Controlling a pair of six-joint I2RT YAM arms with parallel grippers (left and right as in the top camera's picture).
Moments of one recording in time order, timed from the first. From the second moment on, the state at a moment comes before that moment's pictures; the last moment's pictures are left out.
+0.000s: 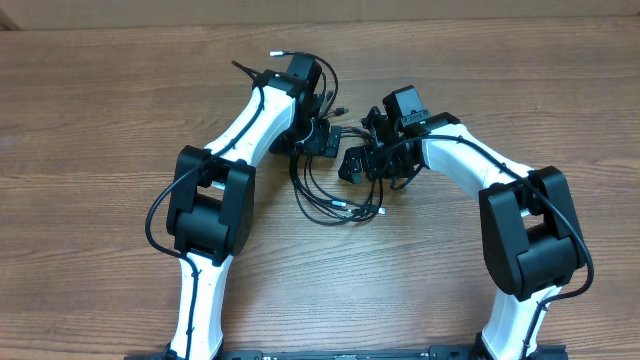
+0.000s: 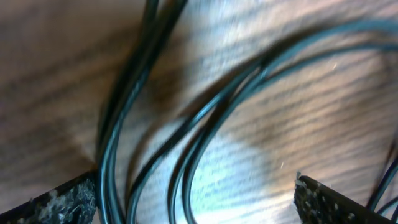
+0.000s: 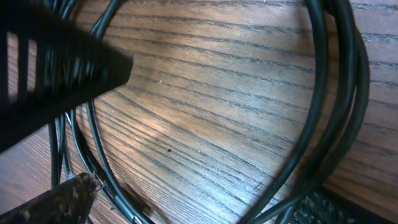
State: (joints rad) left arm -0.37 2.31 1.85 -1.00 0.20 -0.20; right arm 0.34 2.01 1.31 -0.62 -0.40 0.15
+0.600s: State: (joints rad) left arm -0.34 2.27 1.86 -1.05 0.01 -0.19; right arm 0.34 2.01 1.32 -0.61 -0.23 0.29
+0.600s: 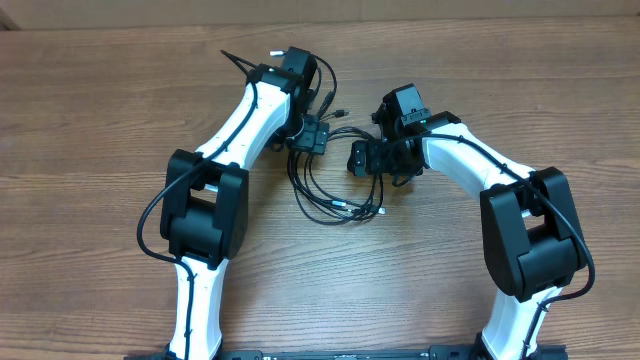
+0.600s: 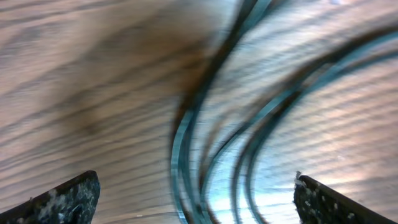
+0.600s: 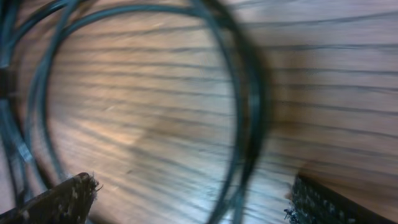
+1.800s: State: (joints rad) left arm -0.21 2.27 1.86 -1.07 -0.03 -0.26; right arm 0.32 2.02 1.31 -0.65 0.06 0.51
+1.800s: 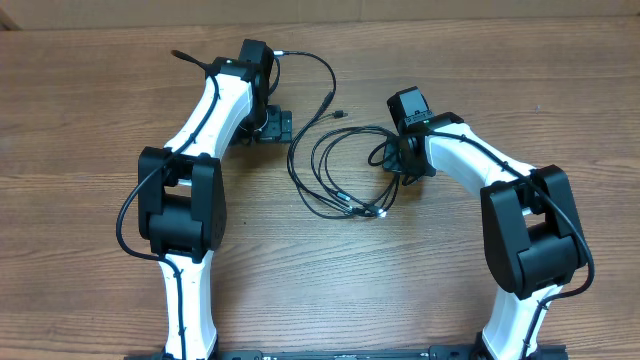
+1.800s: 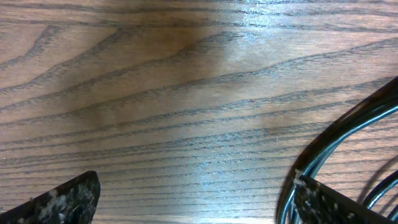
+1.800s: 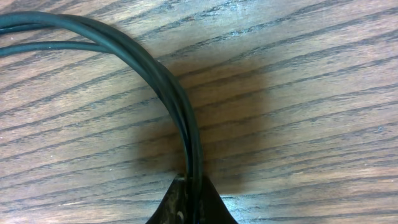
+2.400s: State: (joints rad) left arm -0.21 2.27 1.86 -1.06 0.03 -0.26; right arm 0.31 2.01 1.32 -0.67 -0.12 0.26
